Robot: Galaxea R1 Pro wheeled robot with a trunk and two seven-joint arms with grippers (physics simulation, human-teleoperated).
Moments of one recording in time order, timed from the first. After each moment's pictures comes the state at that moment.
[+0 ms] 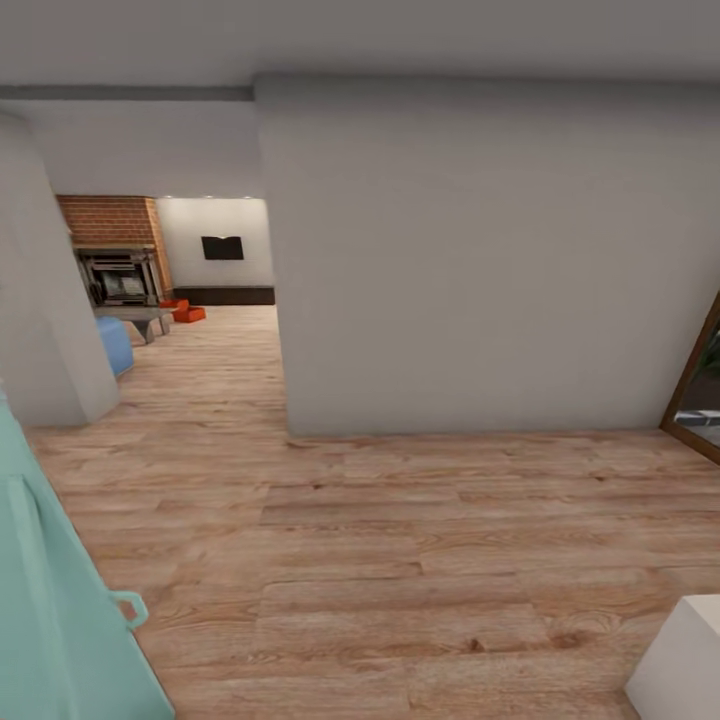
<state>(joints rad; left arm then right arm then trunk) 0.00 -0.08 -0.19 0.02 0.29 -0.86 0.13 0.05 -0.02 0.09 -0.11 0.06 -0.80 -0.11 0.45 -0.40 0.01</state>
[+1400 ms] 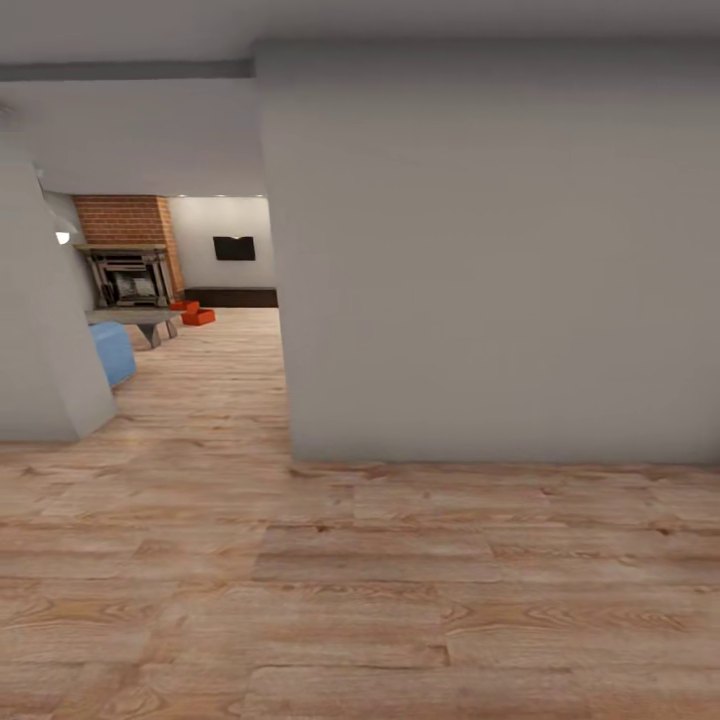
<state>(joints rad) 0.00 -0.08 -0.19 0.02 0.29 -0.86 0.13 0.05 -0.02 0.09 -0.11 0.06 -0.80 -0.11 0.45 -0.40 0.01</state>
